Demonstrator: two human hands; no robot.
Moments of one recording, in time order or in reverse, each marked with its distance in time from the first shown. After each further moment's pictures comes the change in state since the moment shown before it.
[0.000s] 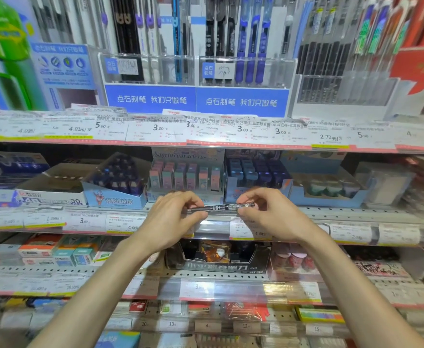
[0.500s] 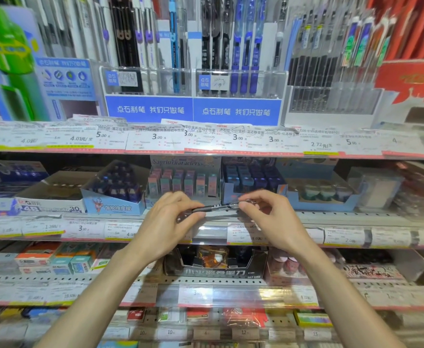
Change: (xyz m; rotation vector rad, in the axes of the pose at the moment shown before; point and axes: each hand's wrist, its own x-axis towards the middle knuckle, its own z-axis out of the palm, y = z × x) left_hand -0.008 0.008 -0.011 -0.036 0.071 0.097; right_hand -0.018 -0.008 0.006 0.199 0.232 -0.035
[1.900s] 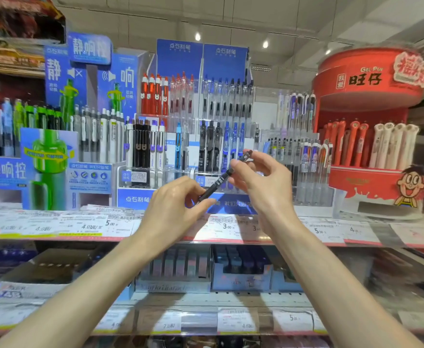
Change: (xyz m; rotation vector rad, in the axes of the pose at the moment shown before) left_hand 0.105 0.082 -0.109 0.007 0.474 0.268; right_hand 0.061 -0.198 -0.049 0.565 0.416 -0.198
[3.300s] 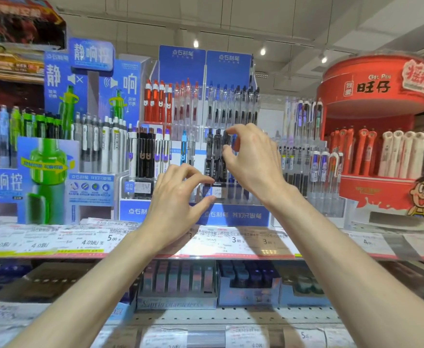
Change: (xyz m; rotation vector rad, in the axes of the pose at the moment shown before) left_hand 0.027 -0.028 0.005 0.156 0.042 0.125; right_hand 0.068 -0.008 0.039 -1.115 -0.029 -0.667
